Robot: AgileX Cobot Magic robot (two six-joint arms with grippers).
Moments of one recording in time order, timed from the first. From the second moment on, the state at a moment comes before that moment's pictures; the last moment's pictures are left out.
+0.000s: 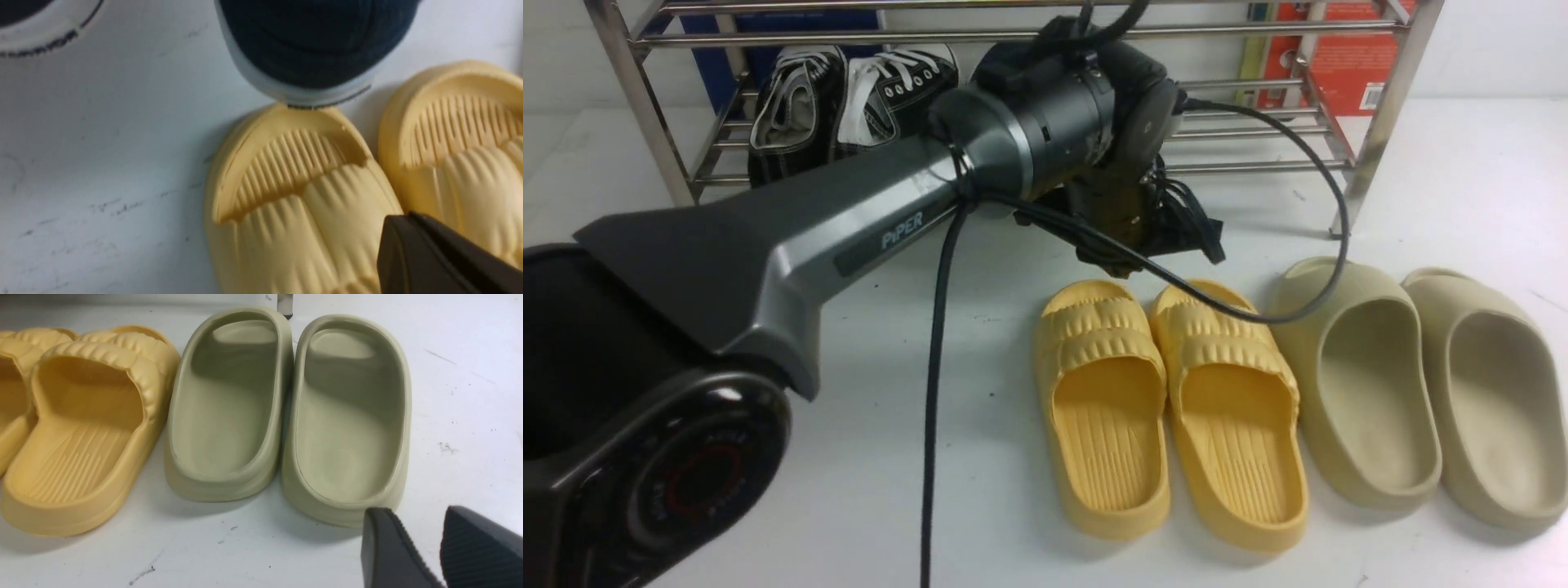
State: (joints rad) right arm 0.02 -0.01 0.02 0.06 0.38 -0.01; left arm -0.68 2.14 -1.92 0.16 0.91 -0.47
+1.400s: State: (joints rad) right arm 0.02 -0.01 0.02 0.06 0.38 -0.01; left arm -0.60 2.23 -1.92 0.53 0.45 -0.69
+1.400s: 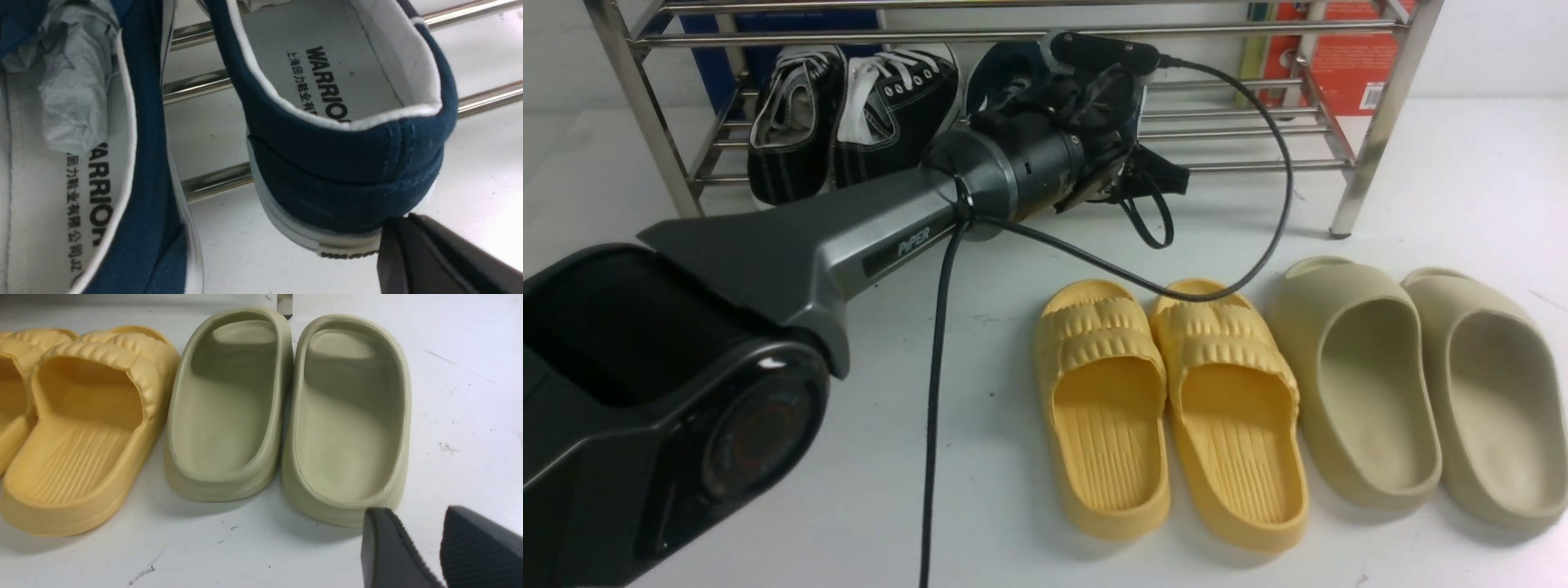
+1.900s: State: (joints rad) right arm 0.02 -0.01 0.02 0.06 0.38 -0.01; left arm -0.73 2.07 -1.89 0.41 0.90 -0.70
